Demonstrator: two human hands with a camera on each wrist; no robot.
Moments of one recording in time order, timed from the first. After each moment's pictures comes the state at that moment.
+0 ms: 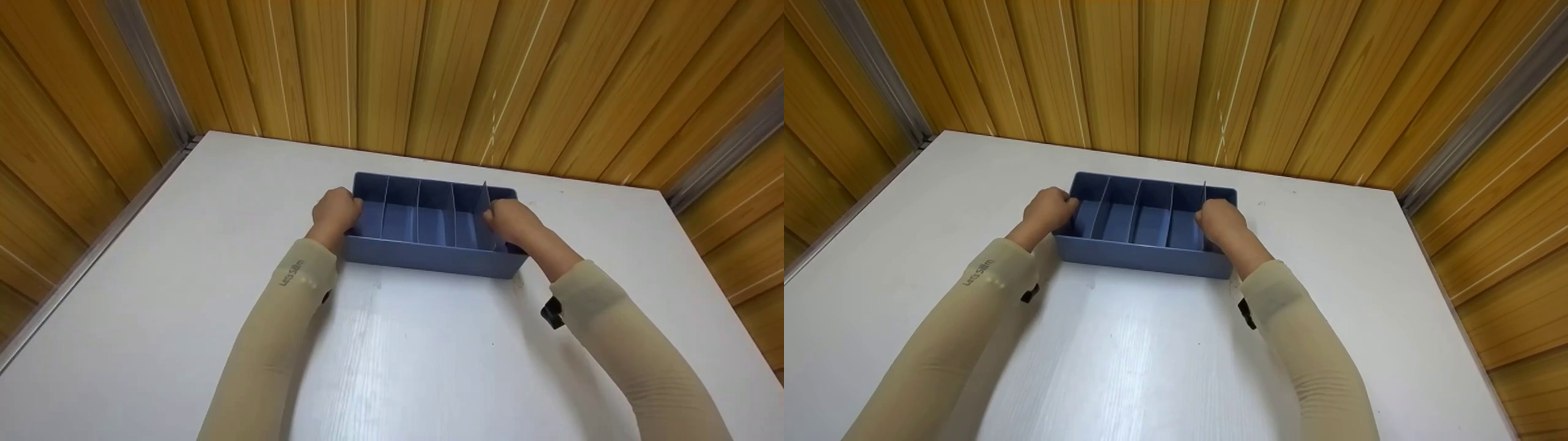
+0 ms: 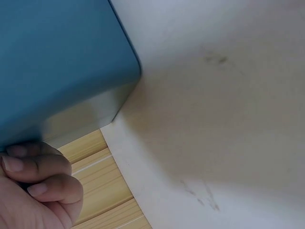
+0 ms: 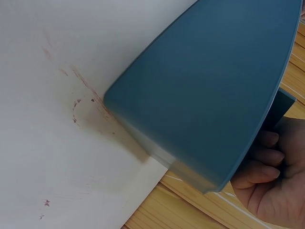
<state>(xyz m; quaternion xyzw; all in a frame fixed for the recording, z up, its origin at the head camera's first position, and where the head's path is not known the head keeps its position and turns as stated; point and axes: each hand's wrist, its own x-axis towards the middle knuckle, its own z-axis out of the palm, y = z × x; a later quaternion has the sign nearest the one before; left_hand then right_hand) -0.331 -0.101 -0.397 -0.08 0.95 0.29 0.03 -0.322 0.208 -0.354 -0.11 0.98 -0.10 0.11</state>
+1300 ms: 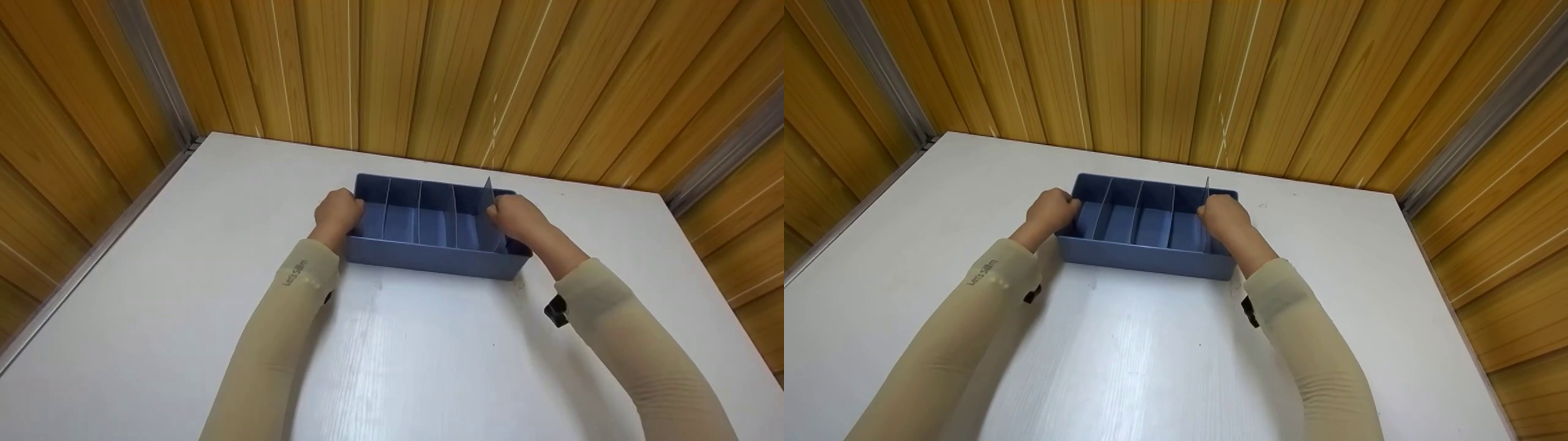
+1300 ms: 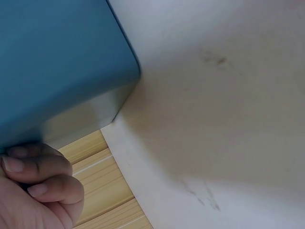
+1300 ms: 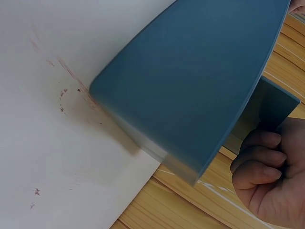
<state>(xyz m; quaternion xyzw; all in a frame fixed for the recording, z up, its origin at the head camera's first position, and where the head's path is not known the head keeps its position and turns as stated) -0.332 -0.100 -0.398 -0.08 0.95 0.29 0.04 -0.323 0.210 -0.342 -0.12 0.98 -0.10 0.09</state>
